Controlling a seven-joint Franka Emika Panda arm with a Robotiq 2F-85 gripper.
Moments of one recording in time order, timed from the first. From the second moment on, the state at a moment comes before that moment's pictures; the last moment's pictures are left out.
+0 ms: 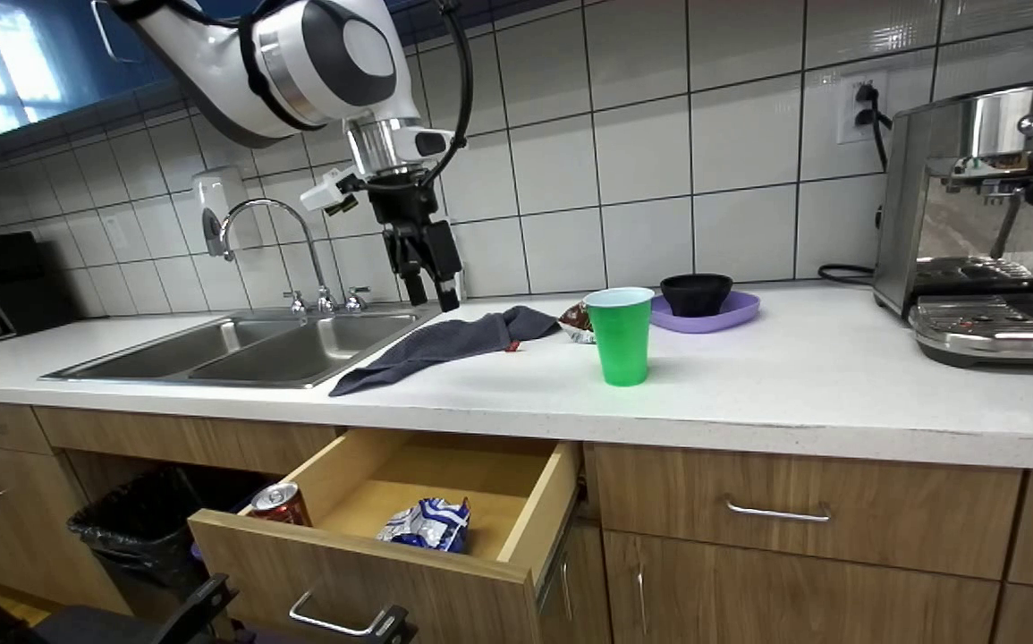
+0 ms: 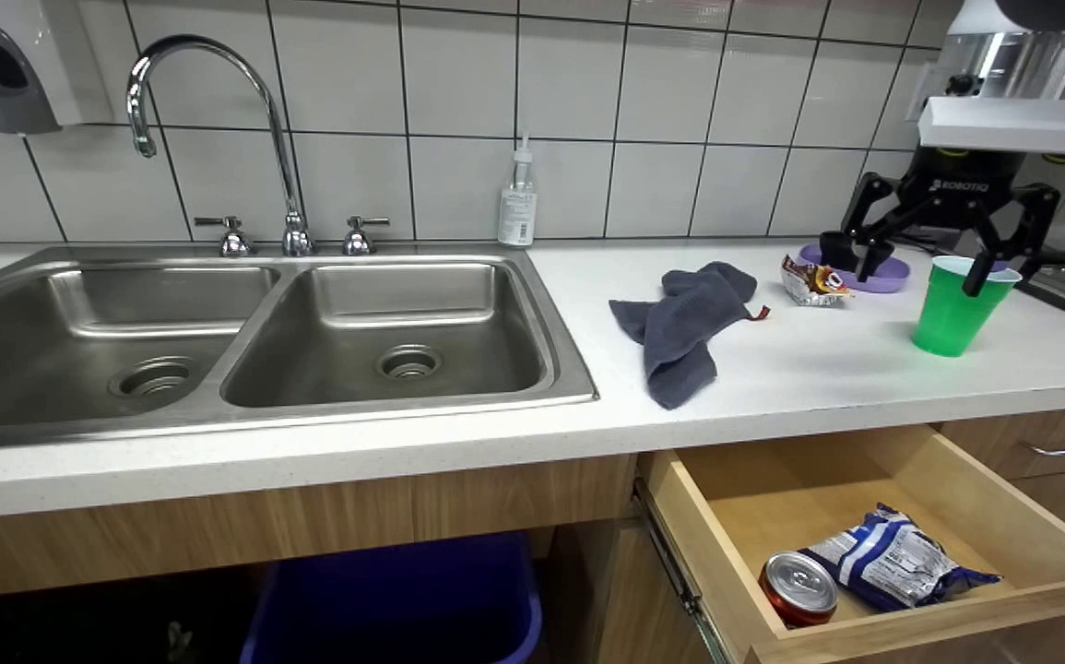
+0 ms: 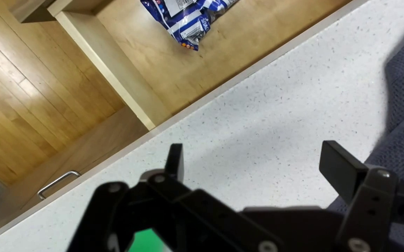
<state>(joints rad) 0.00 -0.03 -0.06 -2.37 -0.12 2.38 0.59</state>
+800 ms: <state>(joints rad) 0.00 -0.01 -0.06 -2.37 -0.12 2.43 0.60</state>
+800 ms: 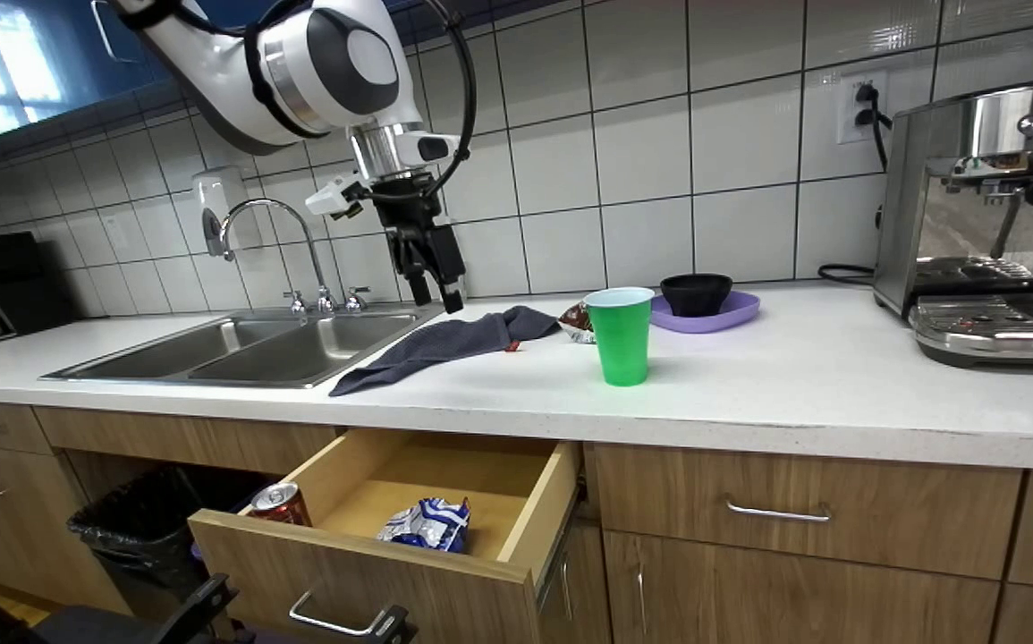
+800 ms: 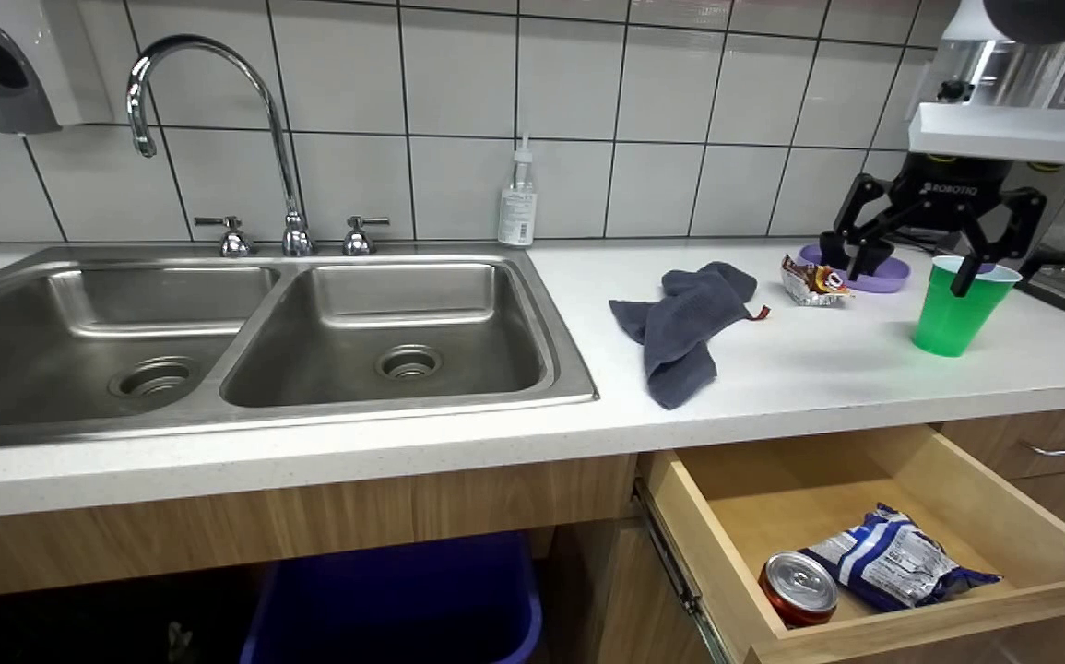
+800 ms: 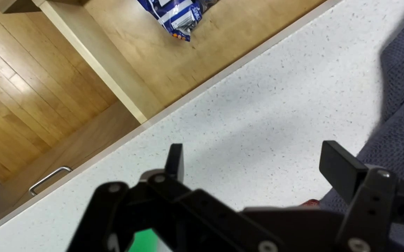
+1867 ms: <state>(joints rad) -0.02 0.15 -0.11 -2.19 -0.12 2.55 0.72</state>
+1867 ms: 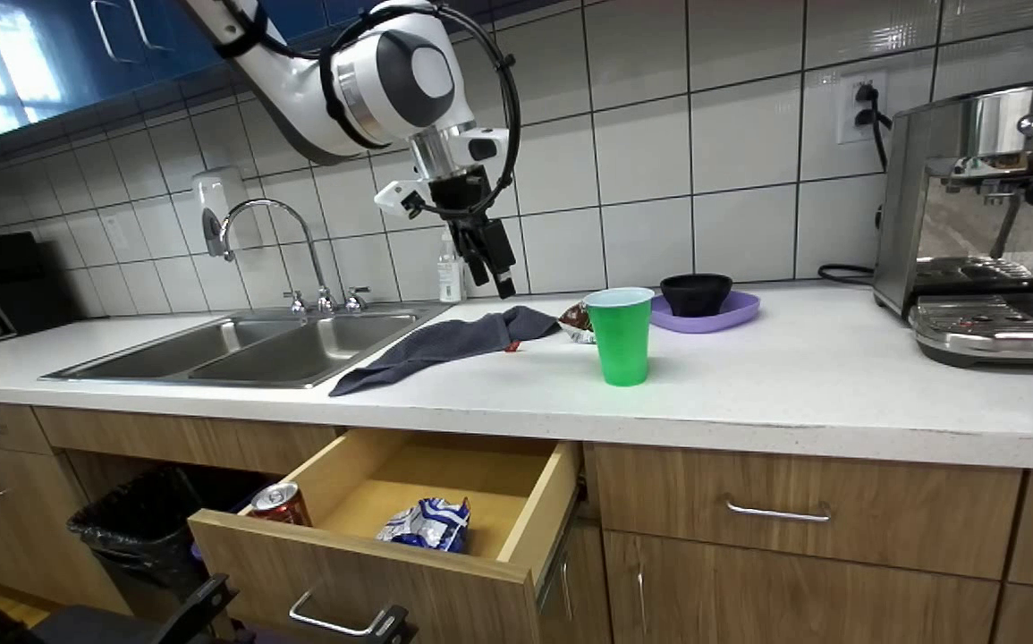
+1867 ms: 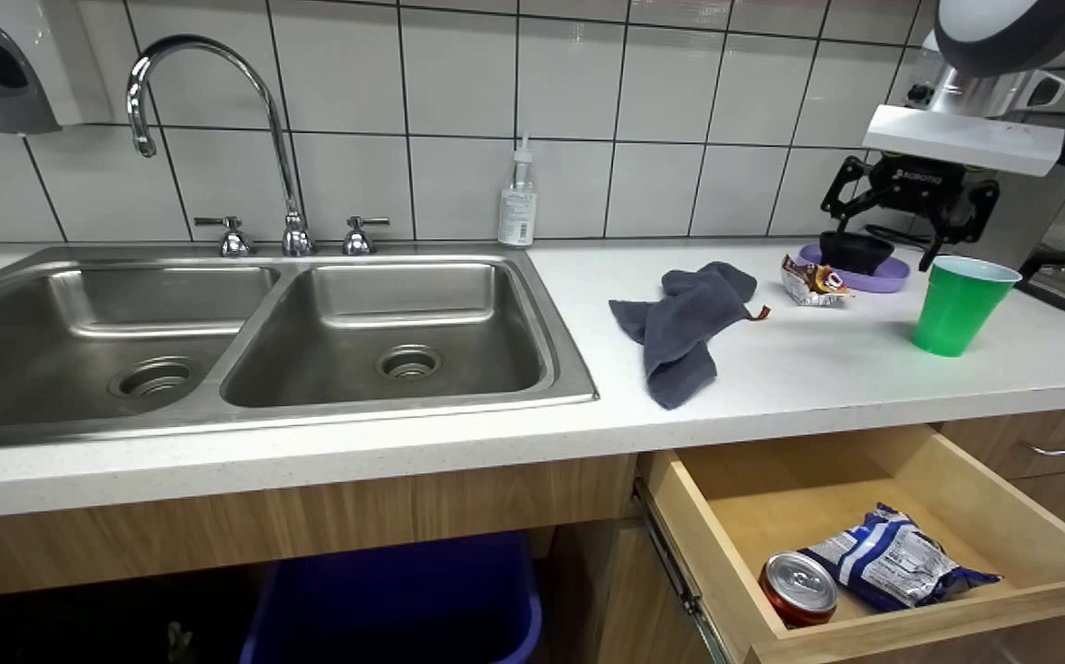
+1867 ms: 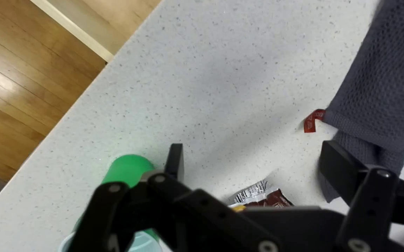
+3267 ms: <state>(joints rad) 0.02 0.49 -0.24 -1.83 -0.12 2.60 1.10</state>
